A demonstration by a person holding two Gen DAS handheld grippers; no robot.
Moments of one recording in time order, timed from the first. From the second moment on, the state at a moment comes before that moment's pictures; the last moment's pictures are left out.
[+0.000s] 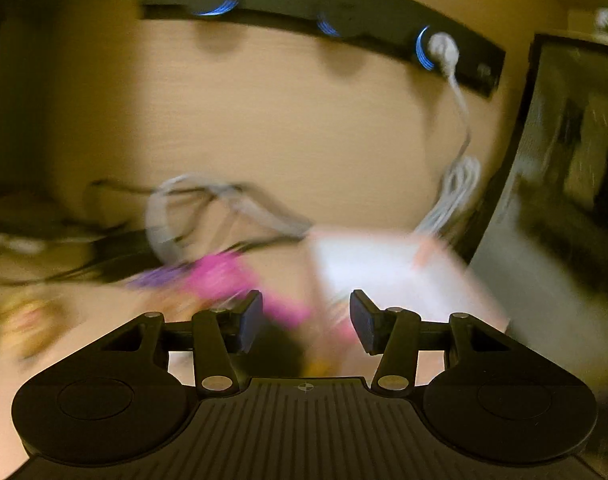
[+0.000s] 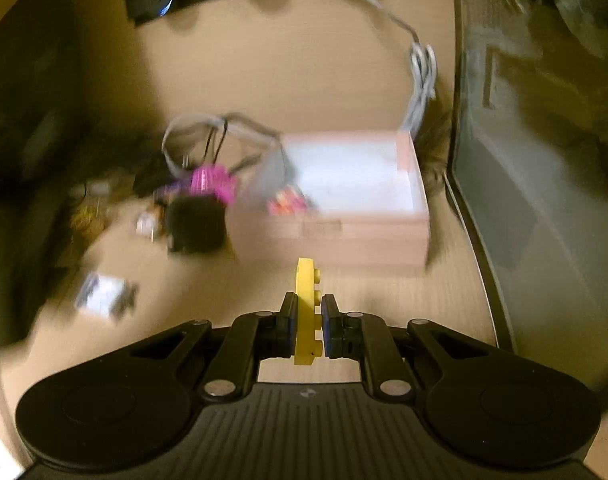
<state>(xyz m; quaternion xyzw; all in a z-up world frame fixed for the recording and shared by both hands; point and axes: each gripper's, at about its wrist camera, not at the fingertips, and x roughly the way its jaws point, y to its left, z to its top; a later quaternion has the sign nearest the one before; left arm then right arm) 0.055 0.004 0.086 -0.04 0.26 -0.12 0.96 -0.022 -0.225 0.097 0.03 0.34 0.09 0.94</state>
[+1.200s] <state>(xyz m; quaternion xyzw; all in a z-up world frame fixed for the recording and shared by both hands) 0.185 0.196 0.019 0.12 0.42 -0.09 0.90 -0.035 -0.151 0.080 -0.02 0.42 0.01 0.91</state>
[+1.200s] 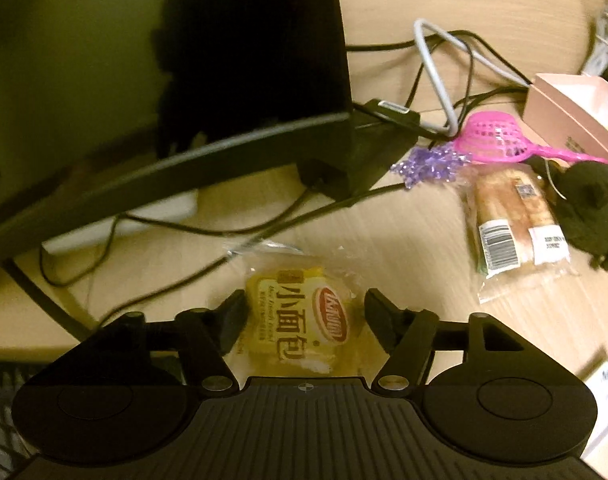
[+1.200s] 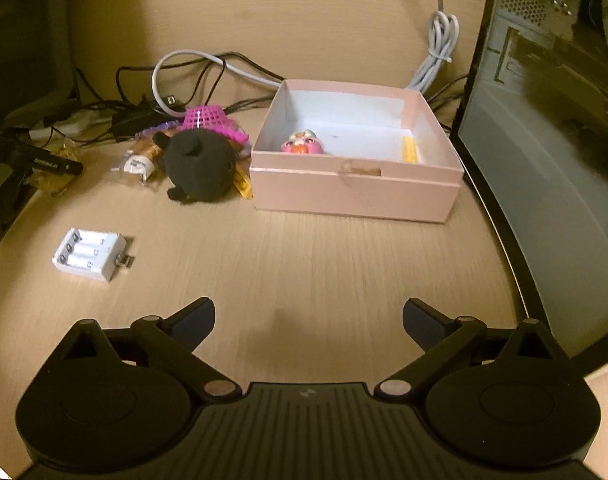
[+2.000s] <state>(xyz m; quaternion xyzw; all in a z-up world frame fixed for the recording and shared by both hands) -0.014 0.184 0.043 -0.17 0.43 0.02 0.89 -0.021 -0.056 0.044 -0.10 0.38 0.20 0.90</state>
